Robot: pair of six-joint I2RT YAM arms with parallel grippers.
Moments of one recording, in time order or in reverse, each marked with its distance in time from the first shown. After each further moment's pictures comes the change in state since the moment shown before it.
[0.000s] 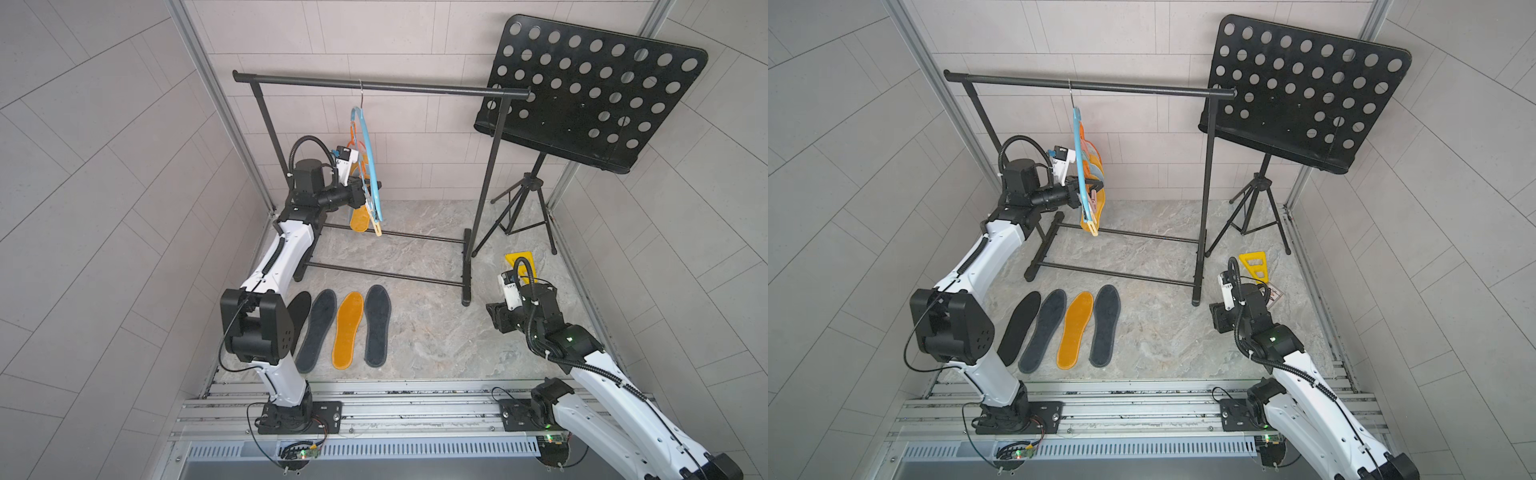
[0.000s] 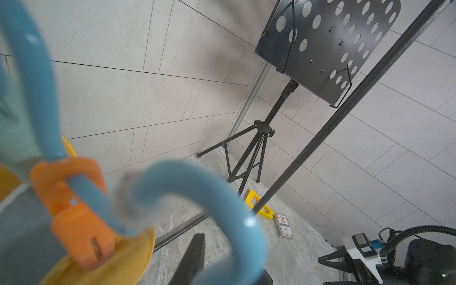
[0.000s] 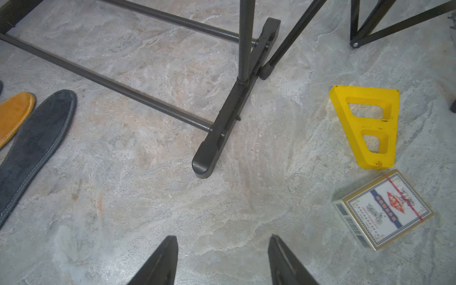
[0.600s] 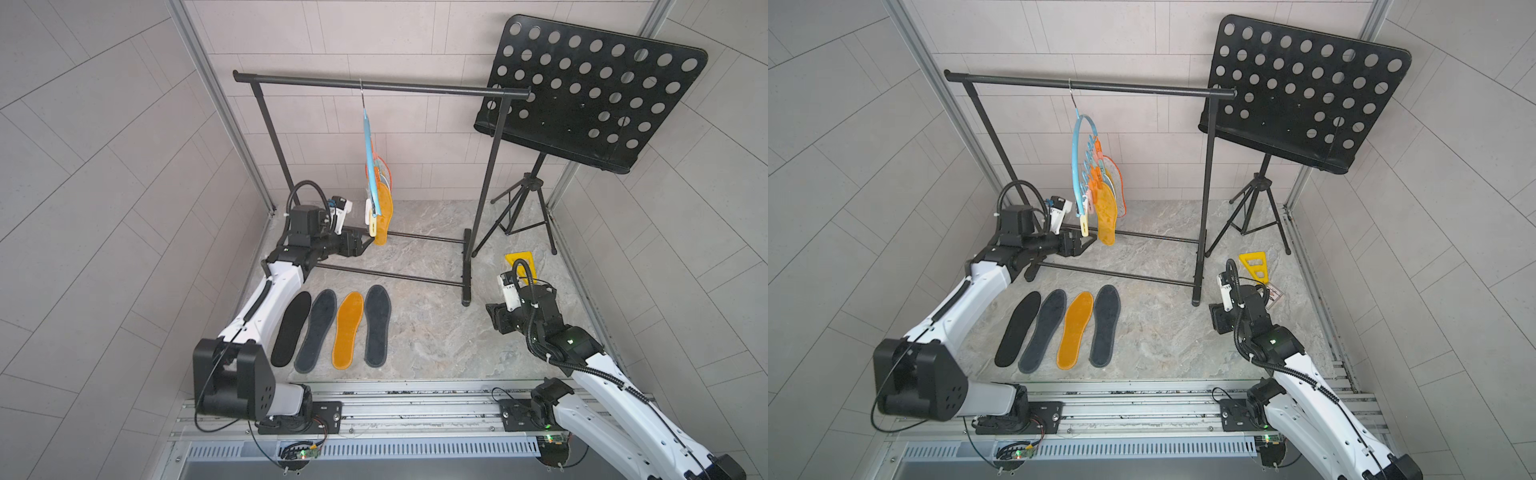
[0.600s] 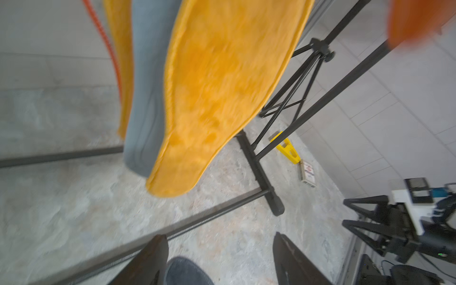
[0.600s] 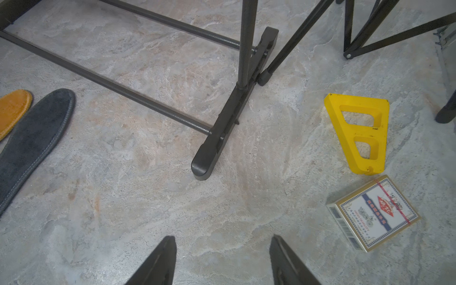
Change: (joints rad) left arm 0.002 -0.403 -0.561 -0.237 -0.242 0.129; right arm 0.040 -0.016 0.000 -0.001 0.040 -0.010
